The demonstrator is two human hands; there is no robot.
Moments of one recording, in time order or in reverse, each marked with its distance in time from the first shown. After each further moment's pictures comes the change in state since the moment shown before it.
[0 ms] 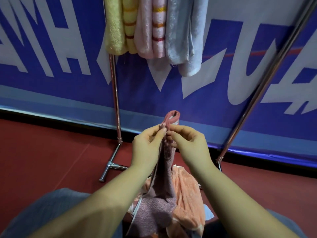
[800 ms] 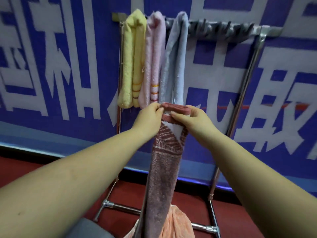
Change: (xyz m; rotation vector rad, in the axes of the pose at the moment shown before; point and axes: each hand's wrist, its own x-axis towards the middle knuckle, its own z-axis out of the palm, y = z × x) left_hand 0.024 0.190 0.006 0.595 -0.107 0.375; right_hand 0.002 -0.172 -0.032 -0.111 -0.181 -0.311
